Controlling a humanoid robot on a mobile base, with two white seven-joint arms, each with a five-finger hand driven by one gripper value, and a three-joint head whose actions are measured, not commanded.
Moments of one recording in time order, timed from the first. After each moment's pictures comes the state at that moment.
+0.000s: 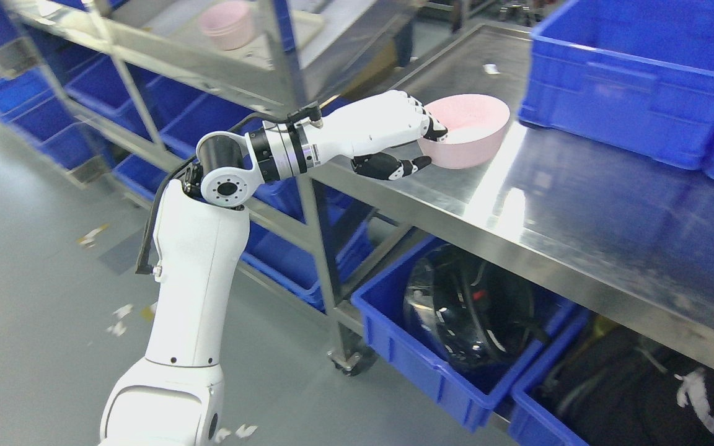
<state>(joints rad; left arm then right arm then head) -0.71 0.00 -0.11 -1.39 -0.59 -0.78 -0.89 0.00 0.00 0.05 0.00 0.05 -0.08 -0.02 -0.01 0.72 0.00</state>
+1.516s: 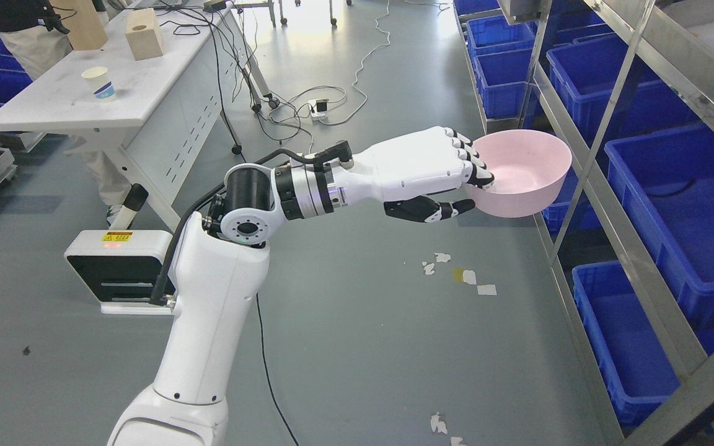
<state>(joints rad) -0.63 0.00 -0.22 -1.55 -0.50 -0.78 -0.86 0.00 0.00 0.05 0.00 0.05 -0.08 -0.02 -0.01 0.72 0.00</state>
